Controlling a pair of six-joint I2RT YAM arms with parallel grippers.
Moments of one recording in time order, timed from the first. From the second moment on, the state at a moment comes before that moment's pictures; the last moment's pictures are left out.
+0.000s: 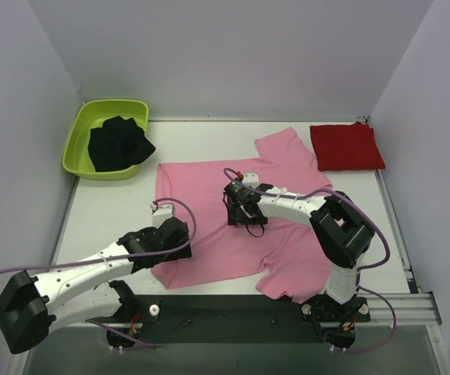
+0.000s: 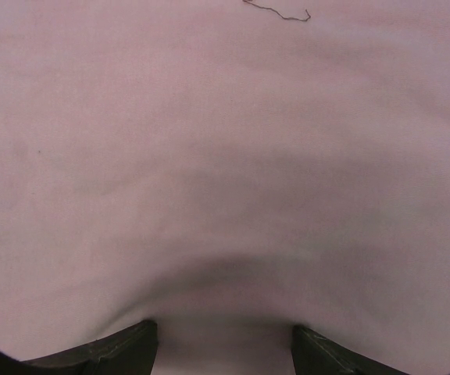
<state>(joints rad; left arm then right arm) -0.86 0.97 0.55 -0.63 -0.40 -0.91 0.80 1.84 1.12 -0.50 0.31 0.68</state>
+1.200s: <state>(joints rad) -1.06 1.04 0.51 -0.65 -0.41 -1.11 0.81 1.85 1.12 -0.49 0.32 0.68</state>
